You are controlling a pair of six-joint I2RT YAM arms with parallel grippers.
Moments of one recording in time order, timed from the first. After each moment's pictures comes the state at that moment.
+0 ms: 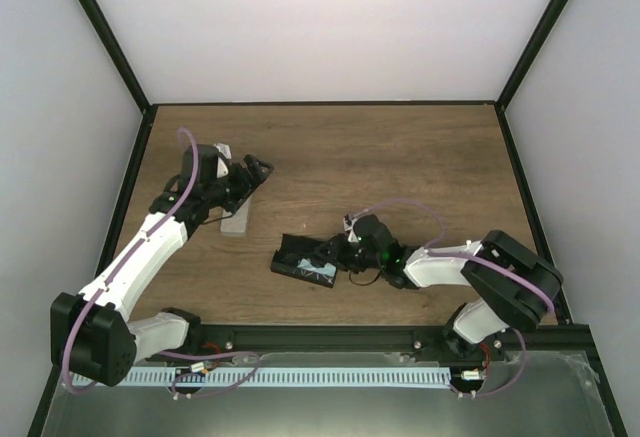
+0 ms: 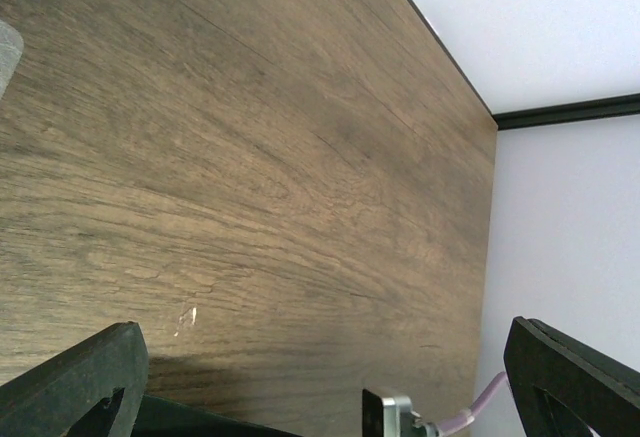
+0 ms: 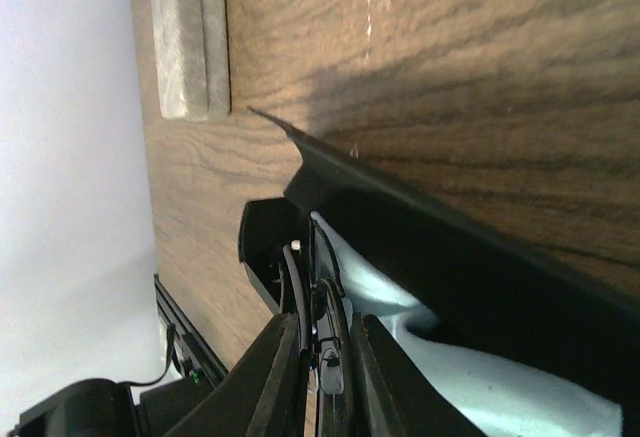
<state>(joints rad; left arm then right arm) -0.31 1.18 0.90 -0.35 0.33 -0.97 0.84 1.49 0.45 0.48 -0.31 1.20</state>
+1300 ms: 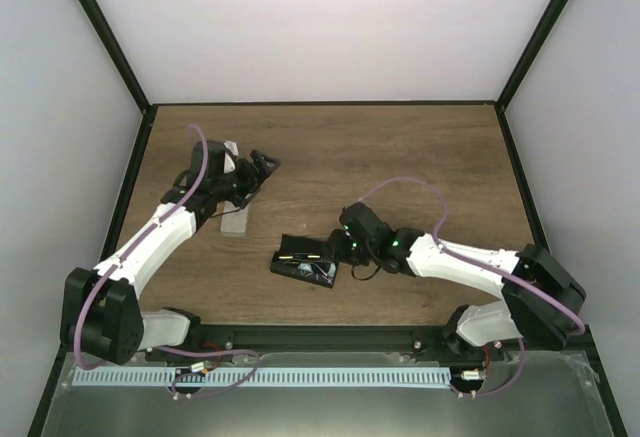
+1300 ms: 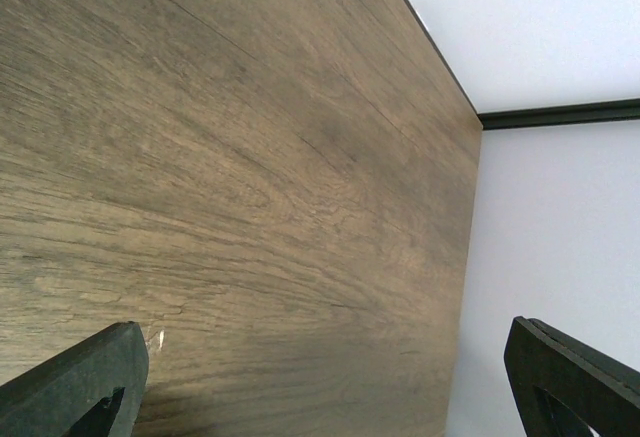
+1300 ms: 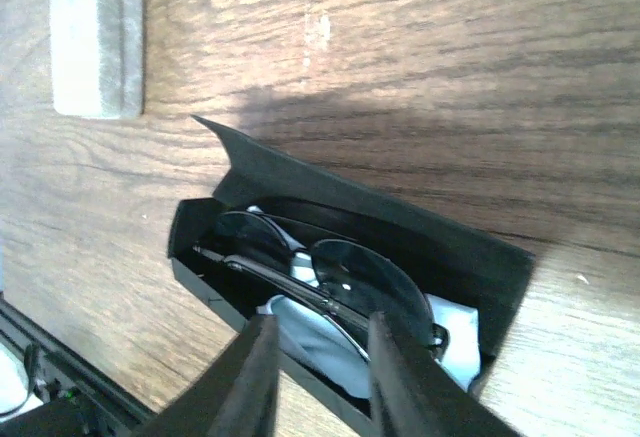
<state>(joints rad) -0.30 1.29 0.89 -0.22 0.38 -1.02 0.91 1.35 0.71 -0.20 -0.08 1.00</state>
